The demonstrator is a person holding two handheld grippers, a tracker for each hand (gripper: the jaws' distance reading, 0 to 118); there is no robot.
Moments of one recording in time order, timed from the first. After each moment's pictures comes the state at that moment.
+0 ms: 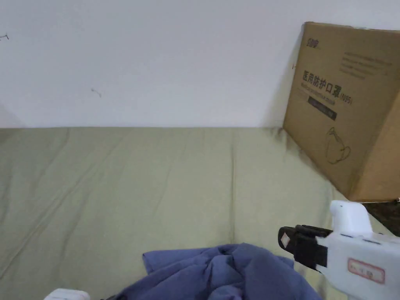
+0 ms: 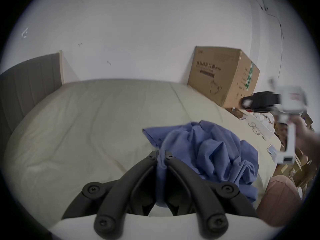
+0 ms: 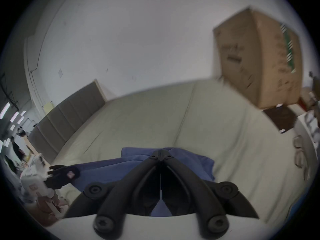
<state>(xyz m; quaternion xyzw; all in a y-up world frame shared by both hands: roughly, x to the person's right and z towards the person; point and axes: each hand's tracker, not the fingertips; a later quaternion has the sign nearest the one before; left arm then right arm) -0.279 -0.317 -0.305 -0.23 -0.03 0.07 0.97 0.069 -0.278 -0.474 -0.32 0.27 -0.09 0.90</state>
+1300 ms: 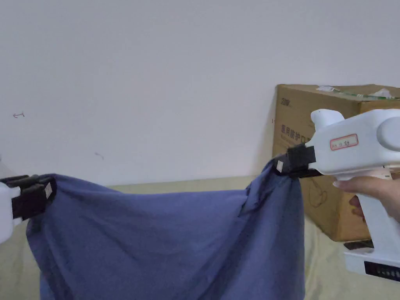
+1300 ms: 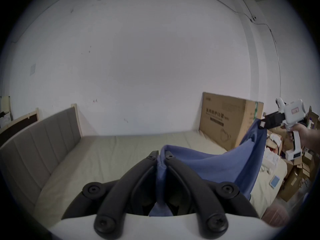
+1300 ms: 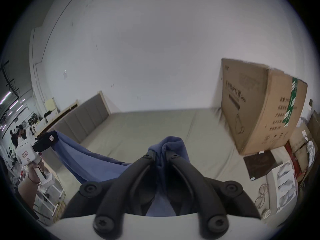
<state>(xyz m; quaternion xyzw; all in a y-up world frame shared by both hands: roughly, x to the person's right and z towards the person) -0.366 -0.060 -0.343 -0.09 0.01 0.01 1.00 0.098 -0.056 -0.508 -0.24 0.25 -0.04 0.94</state>
